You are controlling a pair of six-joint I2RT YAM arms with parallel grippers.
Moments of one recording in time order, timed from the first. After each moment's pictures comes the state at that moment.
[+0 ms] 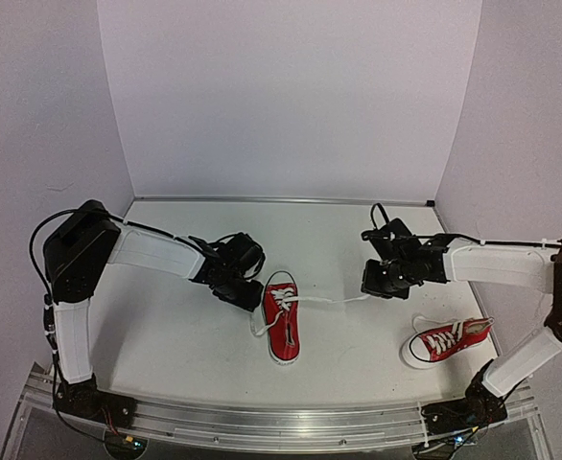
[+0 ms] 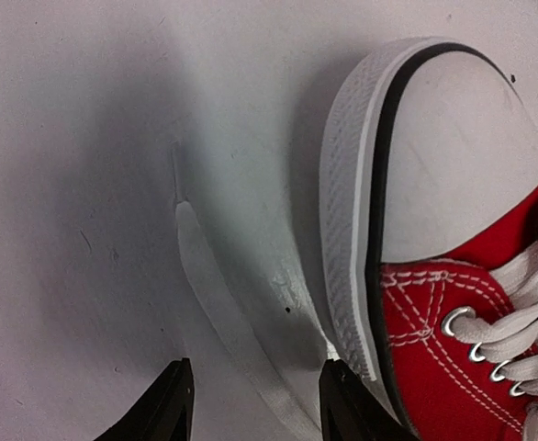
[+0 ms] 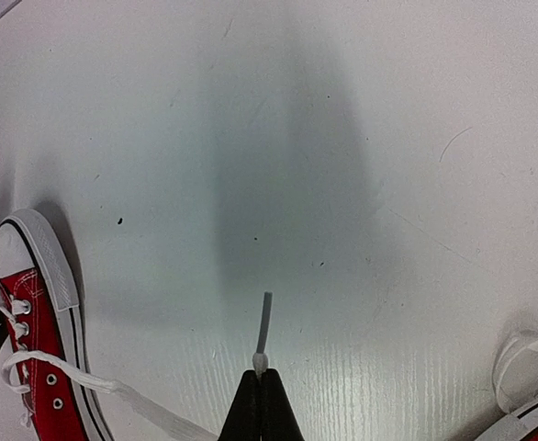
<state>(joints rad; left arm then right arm) -0.86 1.97 1.22 -0.32 -0.09 -0.39 0.69 1.50 0.95 -0.48 0.22 0.79</state>
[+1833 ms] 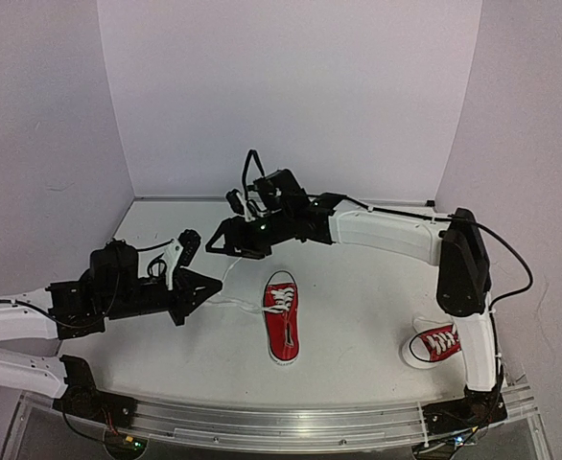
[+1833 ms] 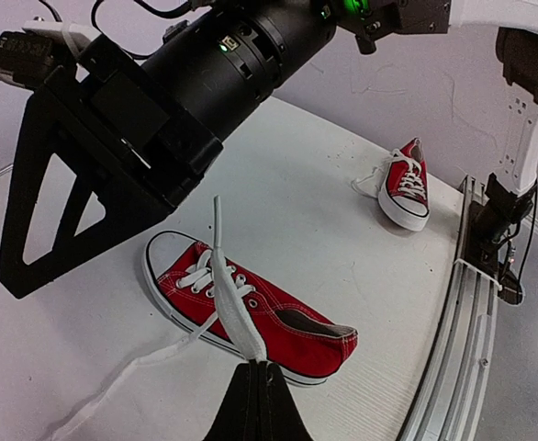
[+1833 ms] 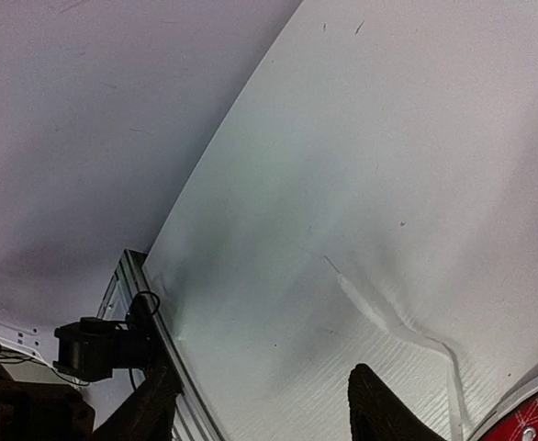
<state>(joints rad) -0.98 0.90 0.53 0.08 0.08 -0.14 0.92 2.19 1.93 -0.34 -0.42 0.62</state>
